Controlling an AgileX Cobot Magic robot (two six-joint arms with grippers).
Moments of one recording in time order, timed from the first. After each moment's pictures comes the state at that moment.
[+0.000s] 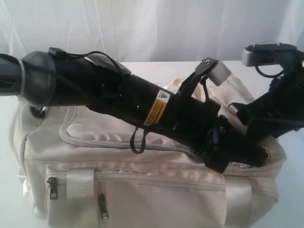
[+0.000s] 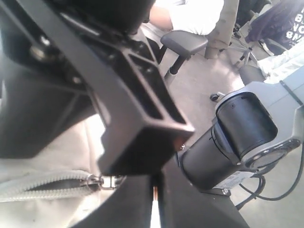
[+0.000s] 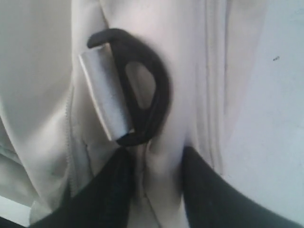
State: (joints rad) left arm -0.84 1.84 -1.29 1.64 -0.99 -1.65; right arm 0.34 1.36 -1.07 0.20 1.13 -0.20
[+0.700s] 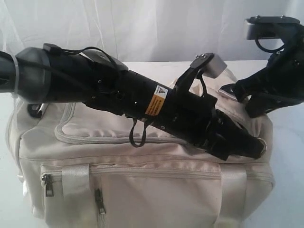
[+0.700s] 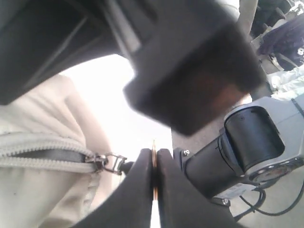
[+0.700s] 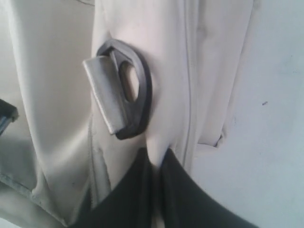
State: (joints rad) left arm -0.84 1.82 -1.29 1.65 -0.95 -1.76; right arm 0.34 1.35 -1.15 0.21 1.09 -0.20
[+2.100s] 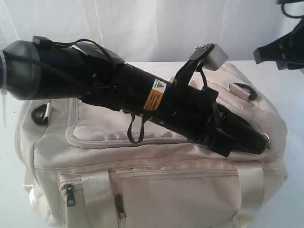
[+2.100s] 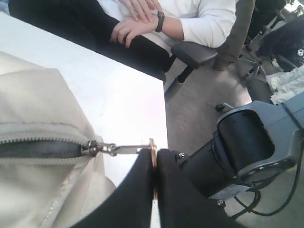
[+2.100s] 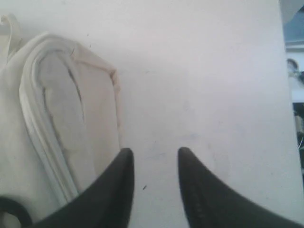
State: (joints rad) left arm -0.84 1.79 -1.29 1.66 -0.95 -1.78; right arm 0.34 1.34 -1.18 -0.26 0.79 0.15
